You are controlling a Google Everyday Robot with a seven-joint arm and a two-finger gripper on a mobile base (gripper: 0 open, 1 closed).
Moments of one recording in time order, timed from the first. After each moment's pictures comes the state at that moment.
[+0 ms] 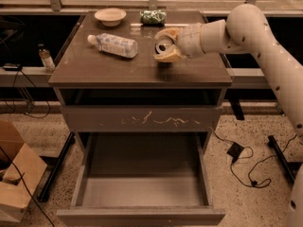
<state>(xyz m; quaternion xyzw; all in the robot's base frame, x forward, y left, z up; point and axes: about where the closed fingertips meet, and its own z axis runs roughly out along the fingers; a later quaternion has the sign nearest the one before) 0.735 -0.045 0.887 -0.66 0.52 0.11 0.53</state>
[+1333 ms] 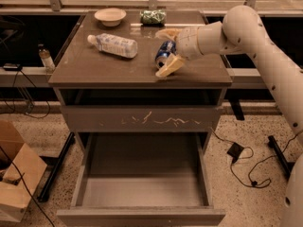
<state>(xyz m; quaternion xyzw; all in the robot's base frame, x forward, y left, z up) 0.741 -0.043 0.878 -0.66 0.52 0.10 0.52</state>
